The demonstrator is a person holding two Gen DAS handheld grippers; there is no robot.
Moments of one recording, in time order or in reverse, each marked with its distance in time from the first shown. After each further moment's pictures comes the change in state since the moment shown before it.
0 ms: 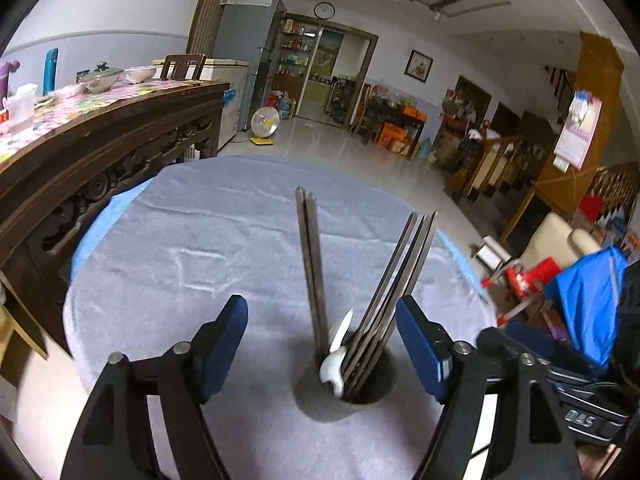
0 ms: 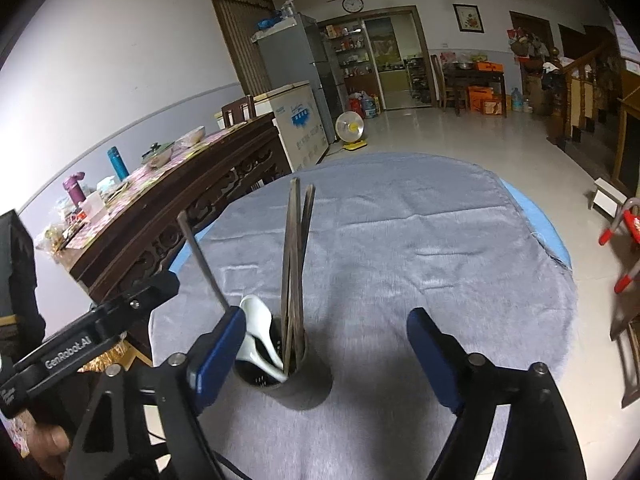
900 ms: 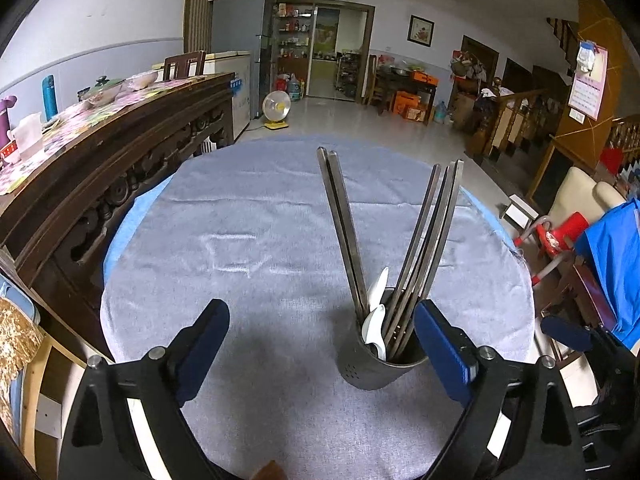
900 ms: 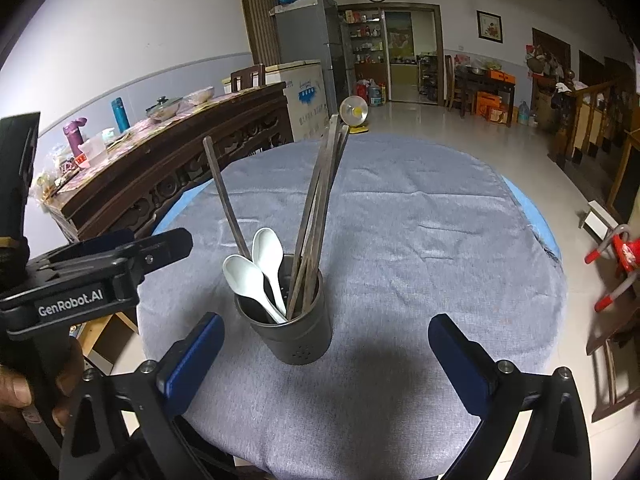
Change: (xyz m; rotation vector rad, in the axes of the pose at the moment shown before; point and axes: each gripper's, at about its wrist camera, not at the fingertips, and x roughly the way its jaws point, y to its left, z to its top) left arm -0.001 0.001 -0.010 0.113 0.087 0.103; right arm 0.003 0.031 -0.040 -0.123 0.071 -0.066
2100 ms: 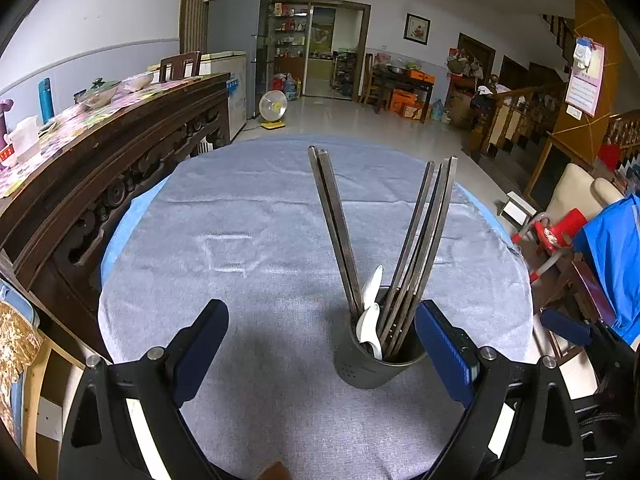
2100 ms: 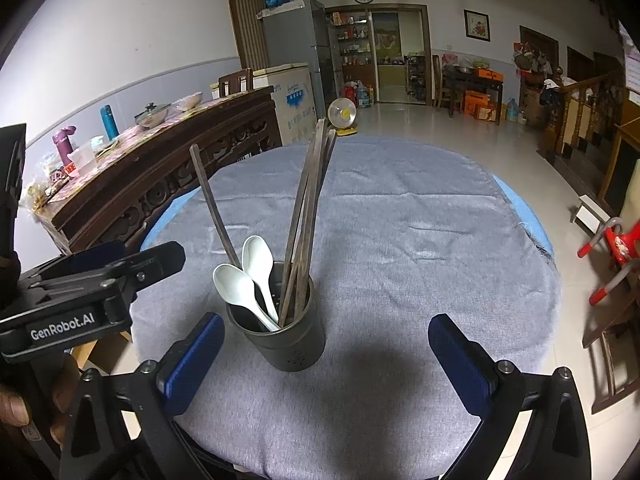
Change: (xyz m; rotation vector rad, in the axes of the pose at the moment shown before) left arm 0.001 -0.005 -0.001 0.015 0.002 -0.005; right arm 0.001 -0.002 0.003 0.035 -0.013 -0.033
